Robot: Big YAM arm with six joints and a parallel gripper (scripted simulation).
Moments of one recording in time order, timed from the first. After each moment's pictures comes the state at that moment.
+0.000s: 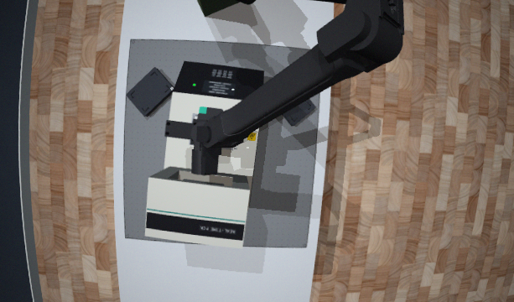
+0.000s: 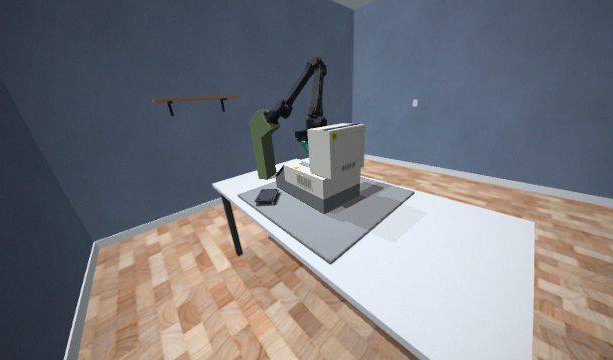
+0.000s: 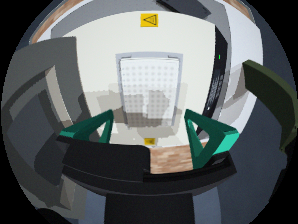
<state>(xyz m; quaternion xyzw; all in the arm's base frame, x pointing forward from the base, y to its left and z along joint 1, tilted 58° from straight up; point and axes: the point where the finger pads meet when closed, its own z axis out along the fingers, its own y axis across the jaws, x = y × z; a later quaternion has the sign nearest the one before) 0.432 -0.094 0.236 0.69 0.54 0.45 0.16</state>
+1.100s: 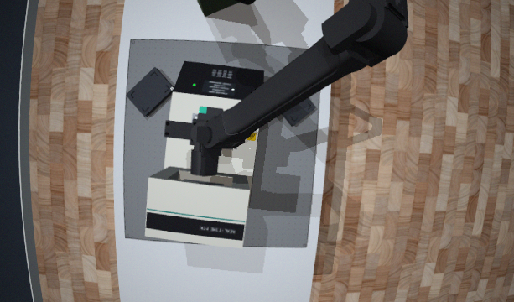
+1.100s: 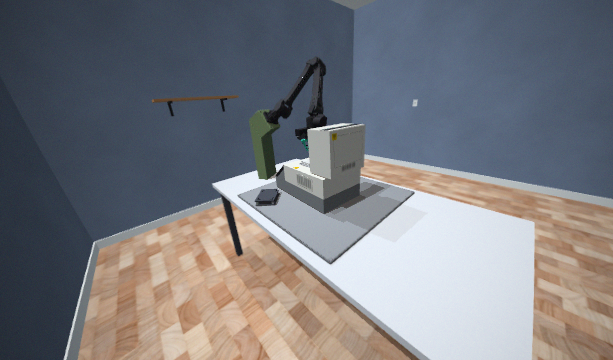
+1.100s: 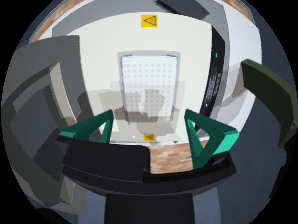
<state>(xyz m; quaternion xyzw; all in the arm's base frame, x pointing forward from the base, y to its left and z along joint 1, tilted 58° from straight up) 0.422 -0.095 0.243 0.69 0.54 0.45 0.16</state>
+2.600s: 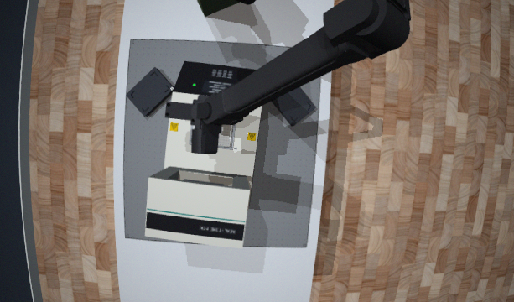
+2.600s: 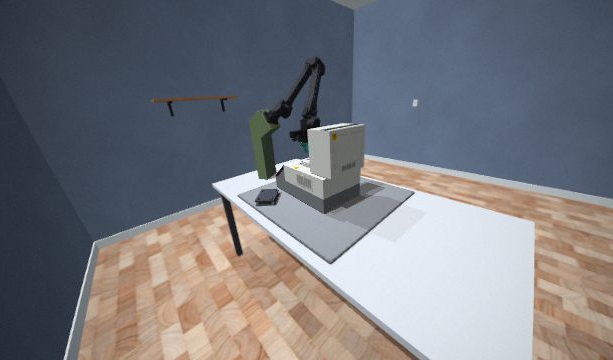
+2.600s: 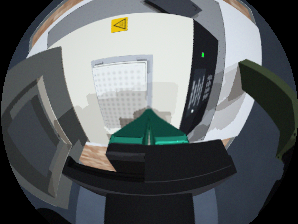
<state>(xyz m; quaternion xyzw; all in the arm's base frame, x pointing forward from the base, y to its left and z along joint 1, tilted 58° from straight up) 0.404 -0.081 0.198 0.68 0.54 0.46 0.17</state>
